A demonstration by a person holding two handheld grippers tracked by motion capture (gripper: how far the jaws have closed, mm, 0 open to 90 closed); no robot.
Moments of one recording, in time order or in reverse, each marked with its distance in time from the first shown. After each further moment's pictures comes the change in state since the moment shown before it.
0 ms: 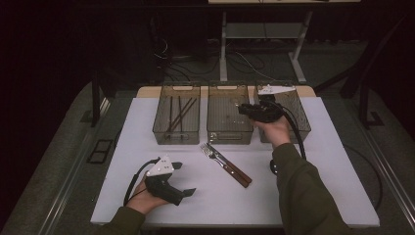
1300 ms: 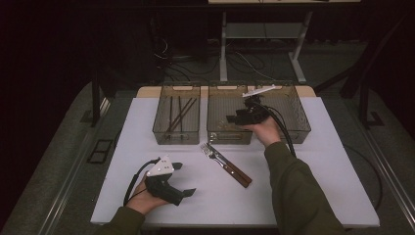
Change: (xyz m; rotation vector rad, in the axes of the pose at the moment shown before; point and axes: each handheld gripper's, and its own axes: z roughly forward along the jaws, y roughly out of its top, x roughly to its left) left arm 0.000 0.000 0.000 0.010 0.000 0.007; right arm 0.012 0.000 0.033 0.197 0.010 0.053
